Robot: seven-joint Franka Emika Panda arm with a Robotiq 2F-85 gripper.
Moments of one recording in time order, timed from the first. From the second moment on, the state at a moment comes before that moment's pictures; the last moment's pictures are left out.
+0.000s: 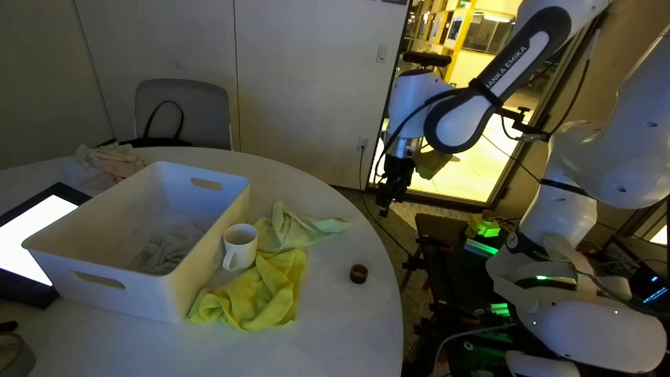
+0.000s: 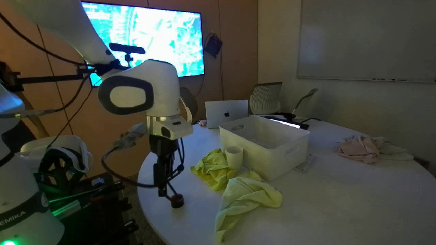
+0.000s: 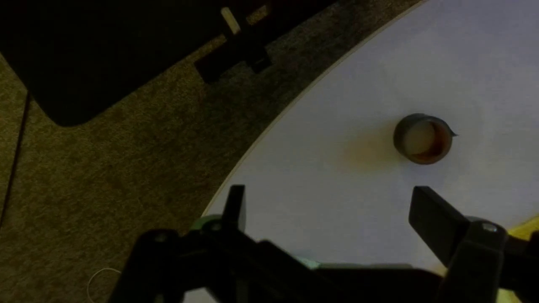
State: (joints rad) arm -0.12 -0.14 -0.13 -2.82 -0.11 2.60 0.33
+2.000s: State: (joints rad) arm -0.17 0.31 0.12 -2.76 0.03 3.04 -0.05
